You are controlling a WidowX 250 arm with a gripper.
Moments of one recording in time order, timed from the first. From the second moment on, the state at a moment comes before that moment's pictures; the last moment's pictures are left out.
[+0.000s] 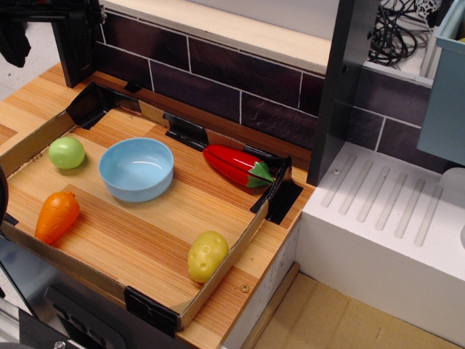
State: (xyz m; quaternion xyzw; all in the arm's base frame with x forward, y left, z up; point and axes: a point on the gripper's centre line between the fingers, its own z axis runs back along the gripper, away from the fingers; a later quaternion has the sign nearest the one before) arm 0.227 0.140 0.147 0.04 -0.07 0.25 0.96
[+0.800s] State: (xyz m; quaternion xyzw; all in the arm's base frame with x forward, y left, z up) arm 0.250 0.201 0.106 -0.01 -0.03 0.24 0.97
